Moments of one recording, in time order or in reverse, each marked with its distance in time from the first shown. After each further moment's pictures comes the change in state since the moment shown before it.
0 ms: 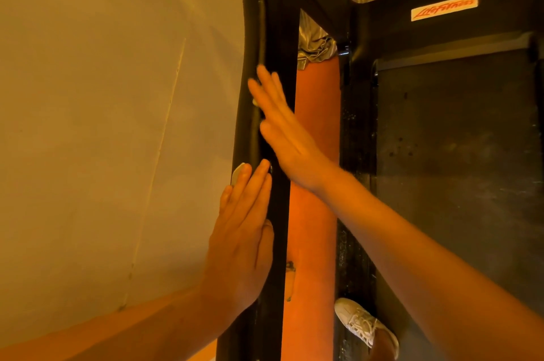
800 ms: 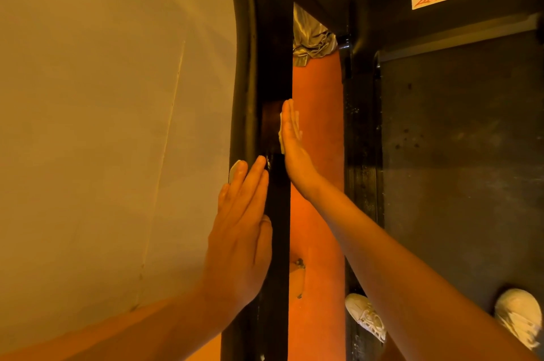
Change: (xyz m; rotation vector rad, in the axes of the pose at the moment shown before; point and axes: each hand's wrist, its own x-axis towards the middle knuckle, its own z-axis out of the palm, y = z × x) left_hand 0.001 0.003 -0.002 0.008 -0.020 -0.023; right_hand -0.014 0.050 0.031 0.268 0.210 0.437
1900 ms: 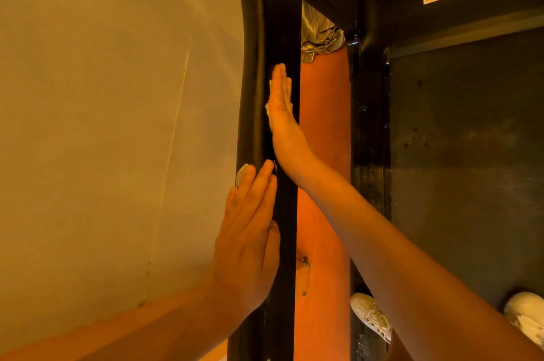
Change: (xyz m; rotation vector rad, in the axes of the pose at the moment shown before) left_hand 0.001 -0.002 -0.001 0.001 -0.001 0.031; right_hand 0.007 -0.073 0.012 0.052 0.003 -0.066
